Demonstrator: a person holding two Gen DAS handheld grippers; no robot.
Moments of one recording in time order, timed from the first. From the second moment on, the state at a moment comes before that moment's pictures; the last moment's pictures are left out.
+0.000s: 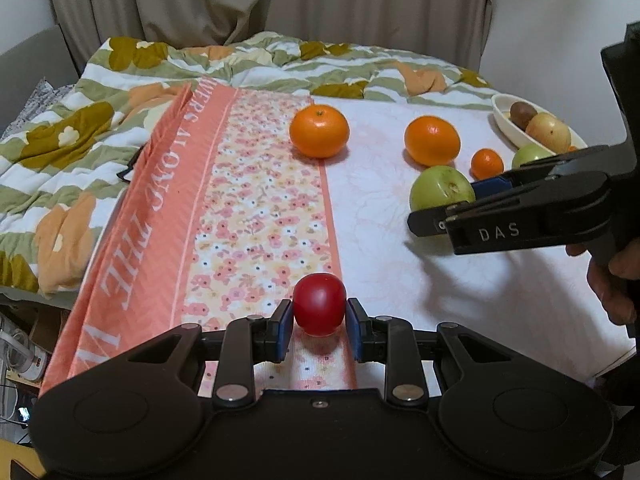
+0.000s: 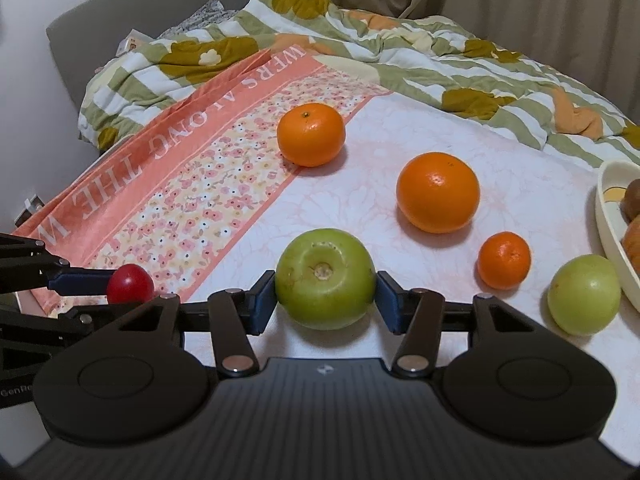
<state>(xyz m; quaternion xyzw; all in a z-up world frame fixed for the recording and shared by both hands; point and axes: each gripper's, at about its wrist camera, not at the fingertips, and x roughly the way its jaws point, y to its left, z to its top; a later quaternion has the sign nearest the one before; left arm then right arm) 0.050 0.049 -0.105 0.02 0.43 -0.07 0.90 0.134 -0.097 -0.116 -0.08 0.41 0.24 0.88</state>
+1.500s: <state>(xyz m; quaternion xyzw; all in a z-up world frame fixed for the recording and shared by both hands) 0.121 -0.163 0.023 0.00 0.29 -0.13 0.95 0.113 -0.393 0.009 -0.03 0.36 0.08 0.93</state>
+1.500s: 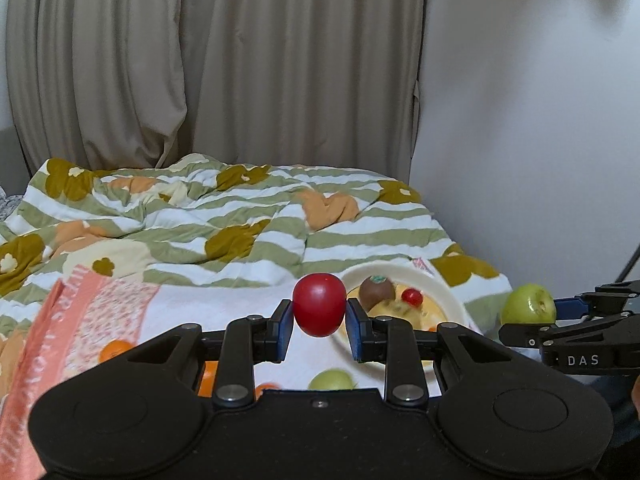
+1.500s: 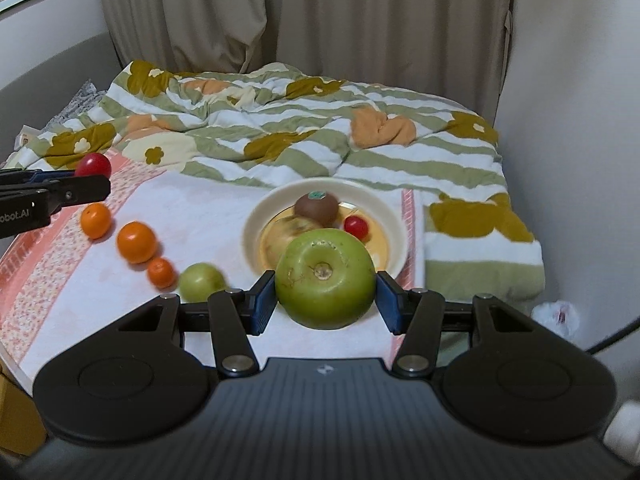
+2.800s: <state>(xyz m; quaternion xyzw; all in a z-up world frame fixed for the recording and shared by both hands) 0.305 -0.256 -0.078 0.10 0.42 -0.17 0.89 0.256 -0.456 -0.056 0.02 0.43 0.05 0.90</state>
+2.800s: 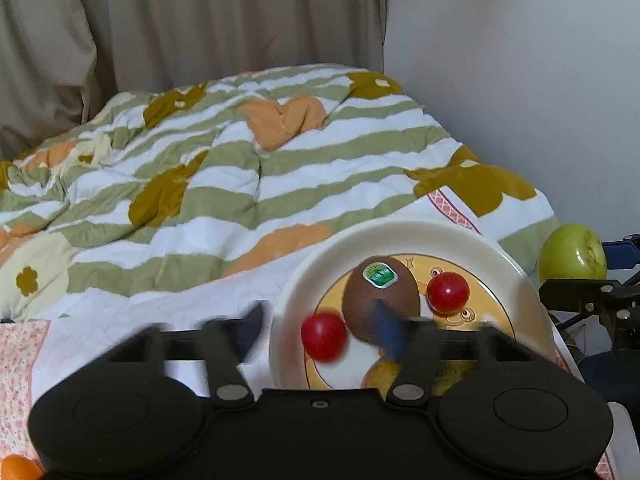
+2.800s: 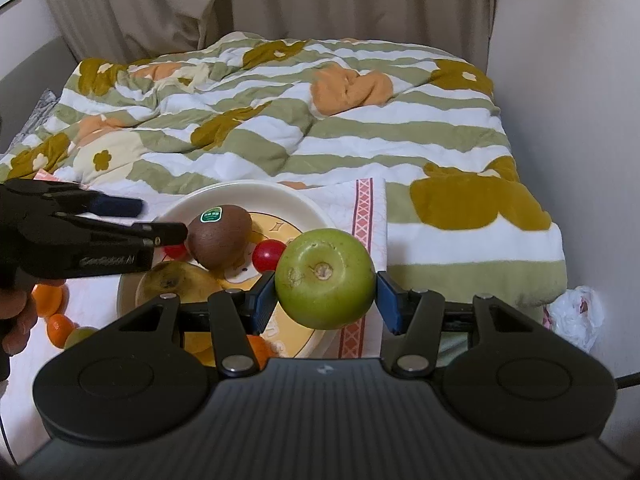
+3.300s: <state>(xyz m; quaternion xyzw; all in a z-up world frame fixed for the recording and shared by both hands) 0.271 -0.233 -0.051 0.08 0.39 -0.15 0.91 0.260 -0.448 -0.055 0.01 0.43 0.06 0.90</state>
